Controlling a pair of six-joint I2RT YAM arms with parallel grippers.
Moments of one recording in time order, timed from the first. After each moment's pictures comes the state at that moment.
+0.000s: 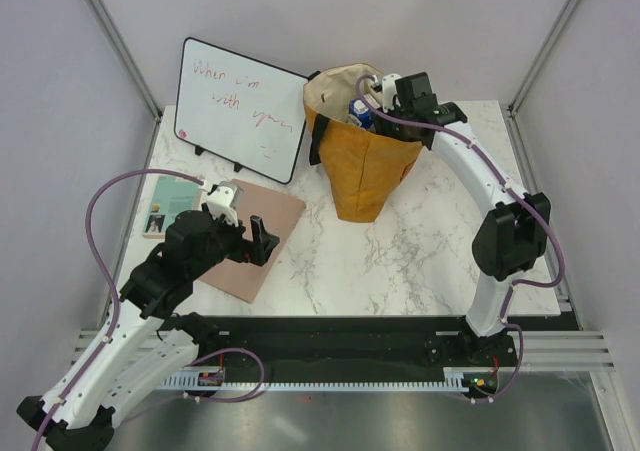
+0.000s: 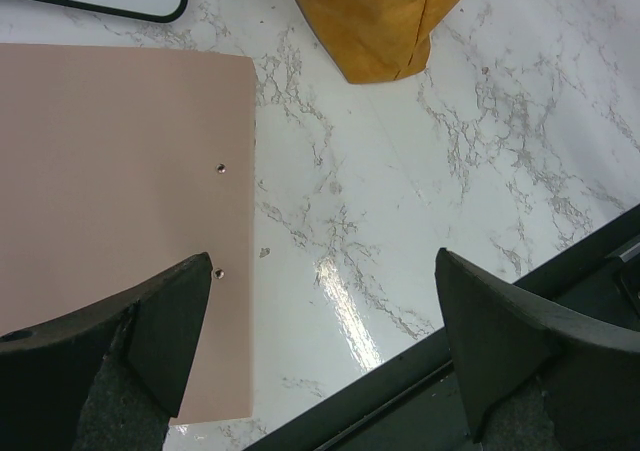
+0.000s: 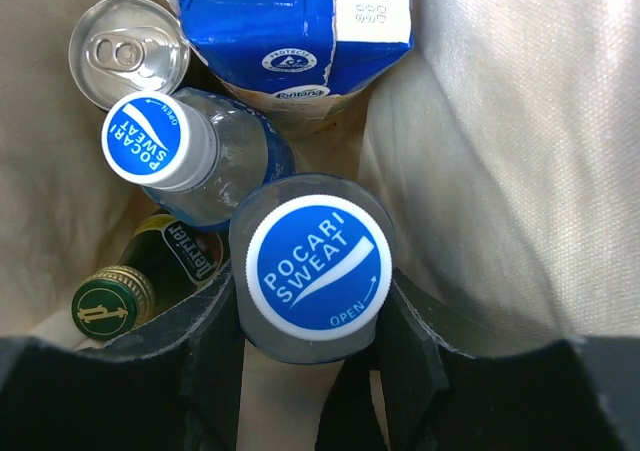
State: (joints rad) left arm -0.57 0.62 0.78 -0.60 0.01 -0.28; right arm 0.35 1.86 1.82 -0.73 -0.03 -0.12
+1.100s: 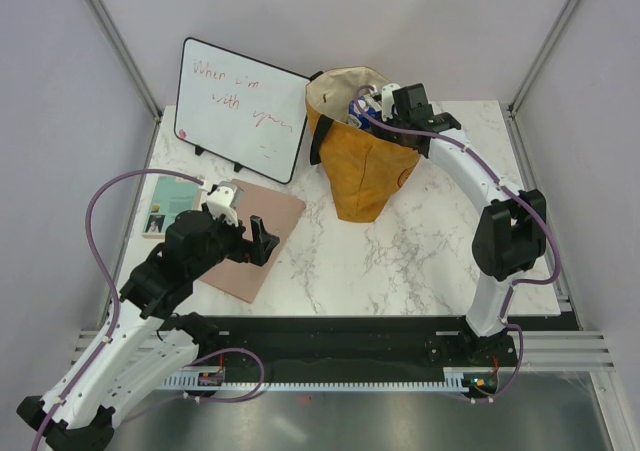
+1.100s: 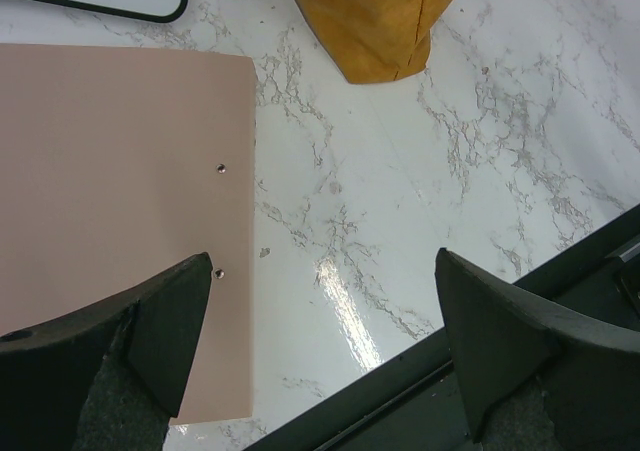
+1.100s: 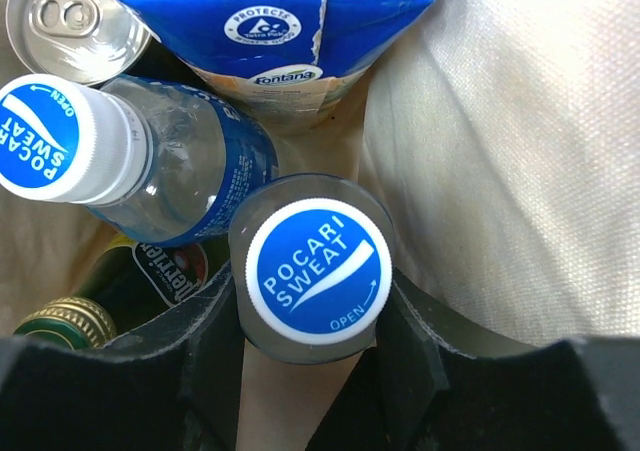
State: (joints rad) left arm -0.57 0.62 0.78 -0.60 0.01 -0.28; right arm 0.35 1.86 1.70 -0.62 -0.01 -0.10
